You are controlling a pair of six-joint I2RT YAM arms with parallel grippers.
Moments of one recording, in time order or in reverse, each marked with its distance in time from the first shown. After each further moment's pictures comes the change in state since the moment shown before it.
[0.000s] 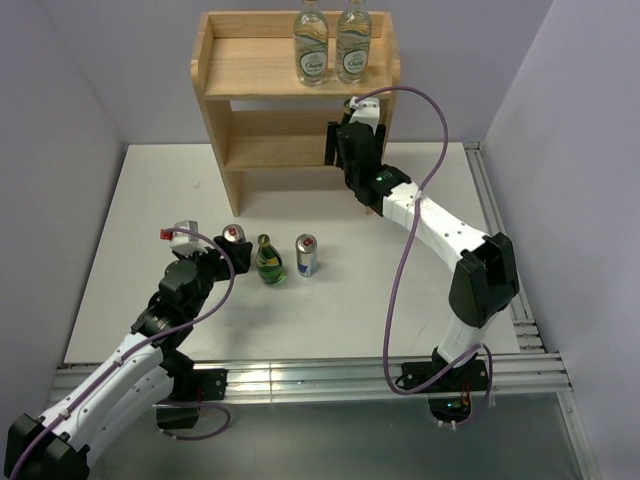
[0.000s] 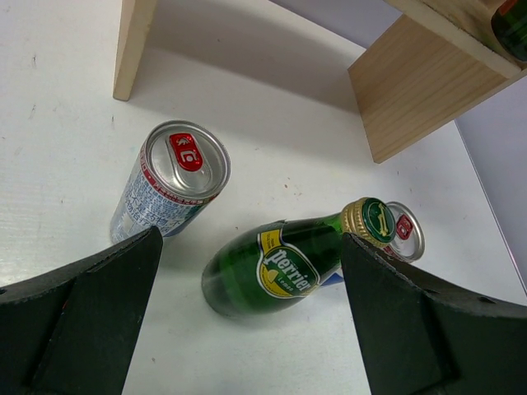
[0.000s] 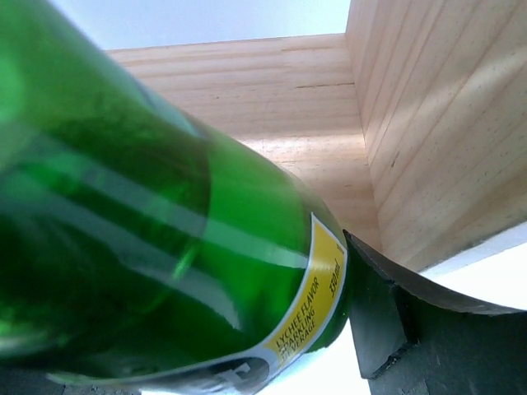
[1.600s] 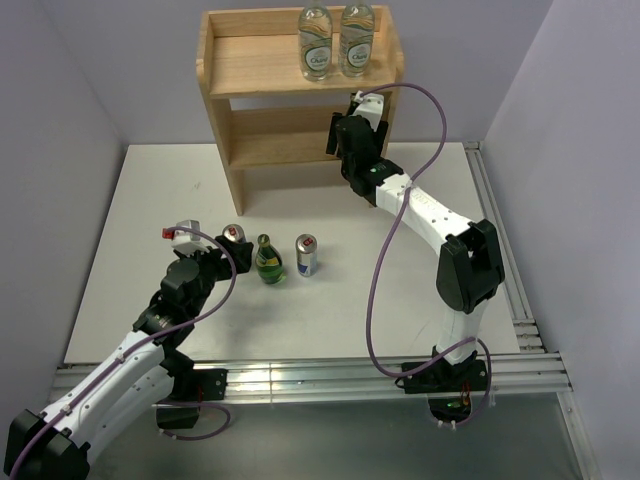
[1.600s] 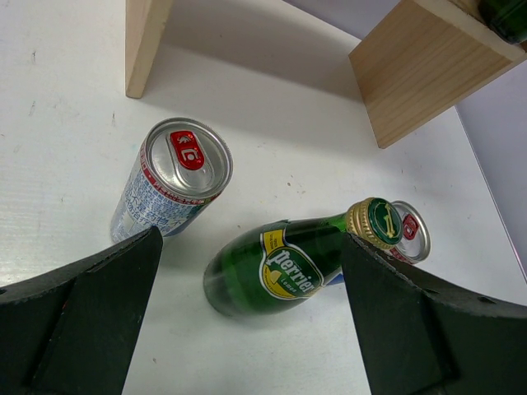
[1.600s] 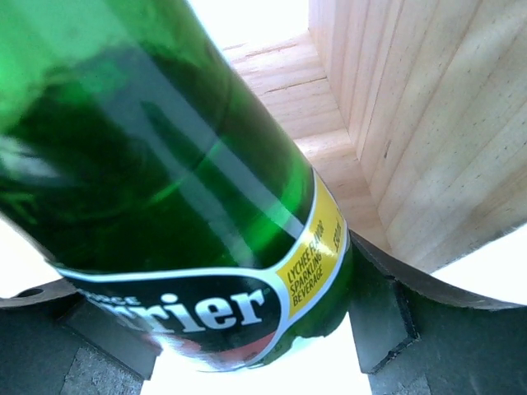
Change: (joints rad) left arm 0.000 0.026 0.000 0.013 0.000 0.000; right arm -0.042 0.119 0.079 0.057 0.062 0.059
